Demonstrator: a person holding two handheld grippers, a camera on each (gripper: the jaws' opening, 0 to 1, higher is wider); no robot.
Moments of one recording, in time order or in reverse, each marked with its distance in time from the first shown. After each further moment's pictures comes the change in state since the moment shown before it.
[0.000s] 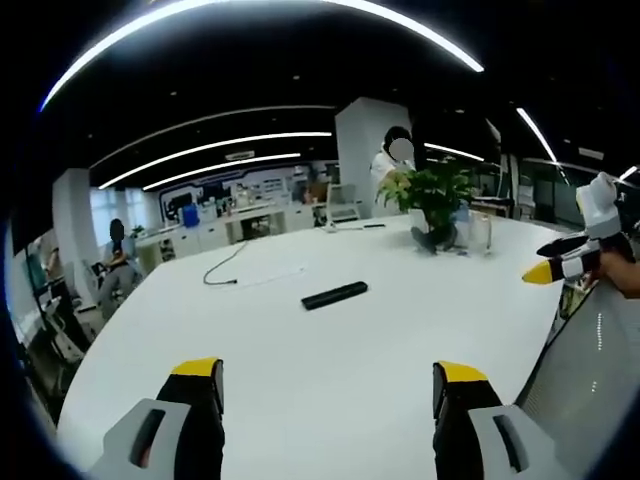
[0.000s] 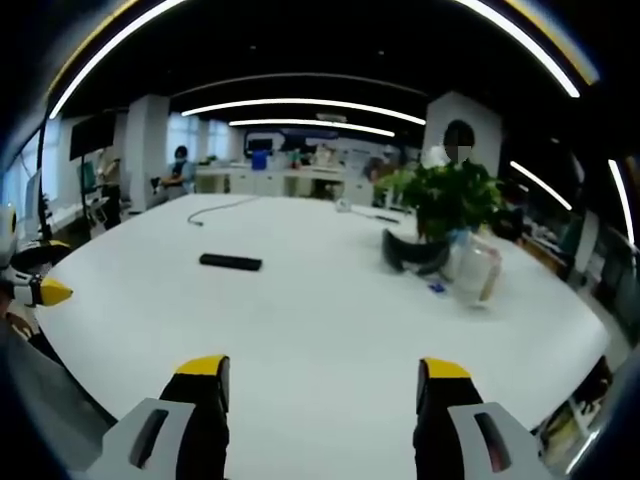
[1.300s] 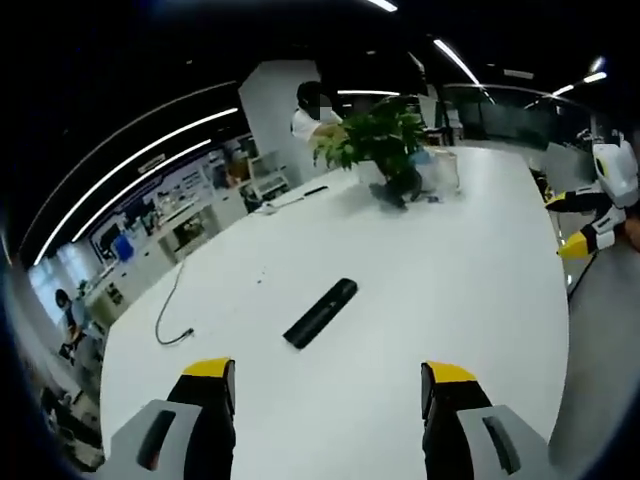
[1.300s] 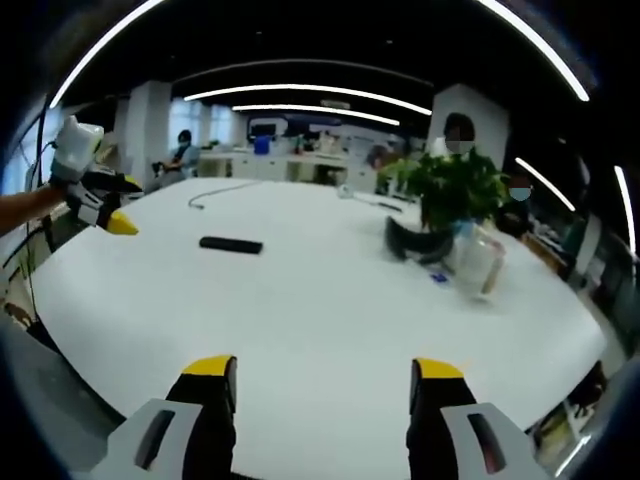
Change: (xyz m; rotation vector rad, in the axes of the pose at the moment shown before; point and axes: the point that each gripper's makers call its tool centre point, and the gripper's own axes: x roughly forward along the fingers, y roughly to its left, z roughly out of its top) left arm 0.134 0.014 0.054 0.342 0.194 -0.257; right arm 0.004 0.002 -0.011 -0.029 0.068 0.003
